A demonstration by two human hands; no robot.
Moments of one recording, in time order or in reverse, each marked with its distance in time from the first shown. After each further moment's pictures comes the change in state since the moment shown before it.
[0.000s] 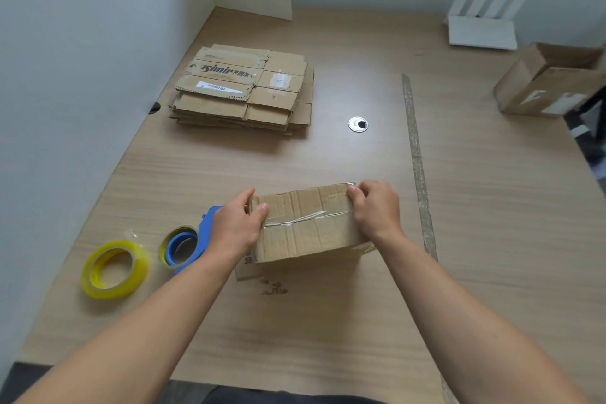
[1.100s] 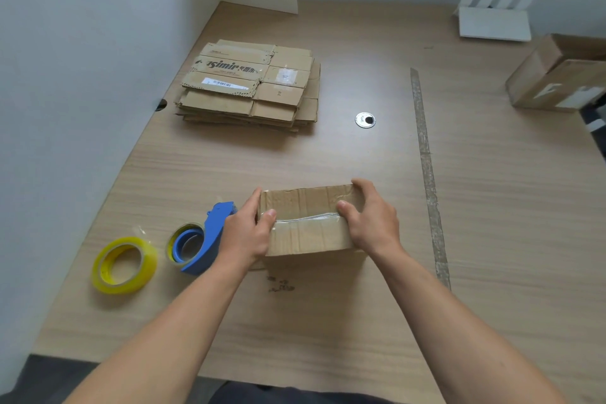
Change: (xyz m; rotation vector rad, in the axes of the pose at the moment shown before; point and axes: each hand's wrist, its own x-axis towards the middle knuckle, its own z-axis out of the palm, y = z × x) left_hand -0.009 -0.015 0.012 -0.026 -0.019 0.061; right_hand -0.028 -0.001 0.014 0.053 -0.073 0.032
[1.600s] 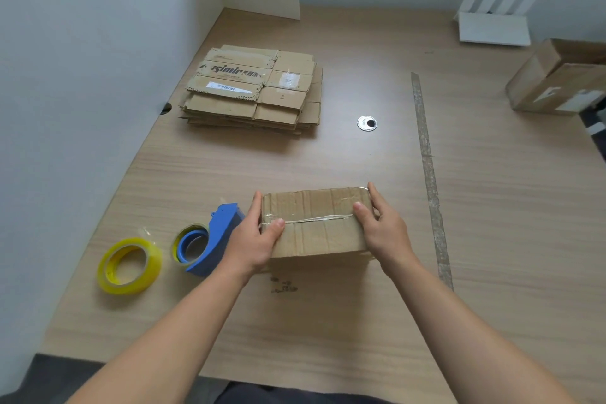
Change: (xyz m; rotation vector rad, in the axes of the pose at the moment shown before) left_hand -0.007 -0.012 0.001 -0.247 -0.150 -0.062; right_hand -0.011 0.017 -0.005 0.385 -0.064 0.064
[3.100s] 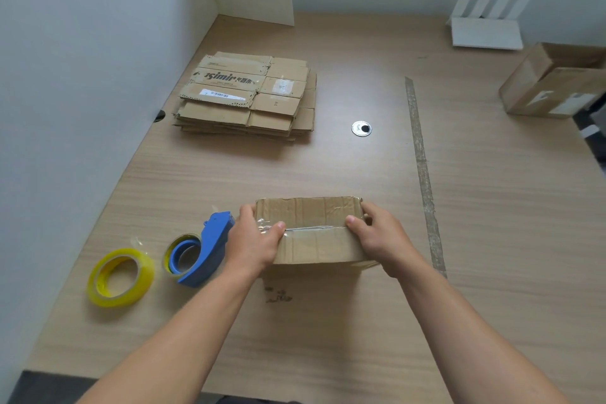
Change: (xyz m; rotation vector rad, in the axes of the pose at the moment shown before) left_hand 0.006 0.026 0.014 0.239 0.187 -0.092; right_hand 0.009 -0.007 -0.015 -0.172 -0.139 0.000
